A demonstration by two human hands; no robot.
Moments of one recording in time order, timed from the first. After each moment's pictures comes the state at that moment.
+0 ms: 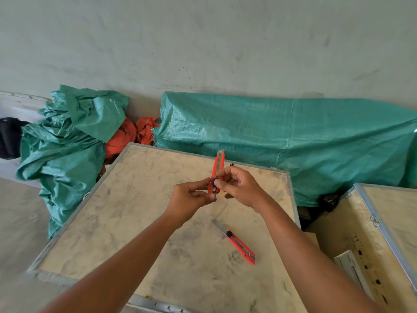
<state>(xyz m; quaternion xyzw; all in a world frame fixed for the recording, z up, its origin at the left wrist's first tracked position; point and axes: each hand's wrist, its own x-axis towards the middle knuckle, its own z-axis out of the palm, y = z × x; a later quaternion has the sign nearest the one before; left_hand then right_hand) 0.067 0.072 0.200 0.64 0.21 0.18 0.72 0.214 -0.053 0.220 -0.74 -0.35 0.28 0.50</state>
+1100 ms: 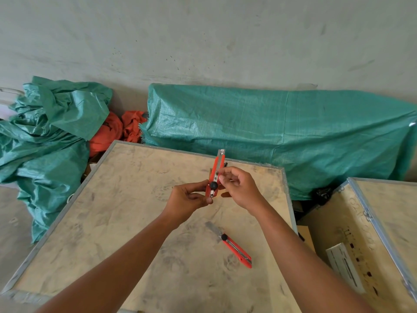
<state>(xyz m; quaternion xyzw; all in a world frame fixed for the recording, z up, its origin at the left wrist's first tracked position) 0.104 0.093 0.177 0.67 0.22 0.14 0.70 0.243 -0.039 0.192 -0.76 -0.28 0.23 0.54</state>
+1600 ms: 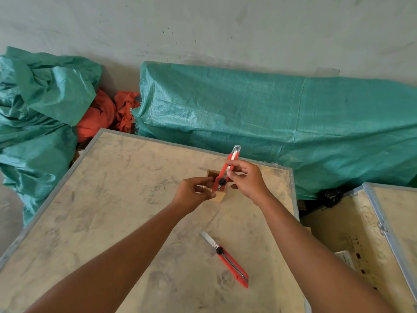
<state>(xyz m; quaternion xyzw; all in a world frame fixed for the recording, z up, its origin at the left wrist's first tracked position) 0.211 0.131 0.111 0.73 0.29 0.07 0.62 0.354 -0.003 0.142 -0.81 -0.21 0.22 0.50</state>
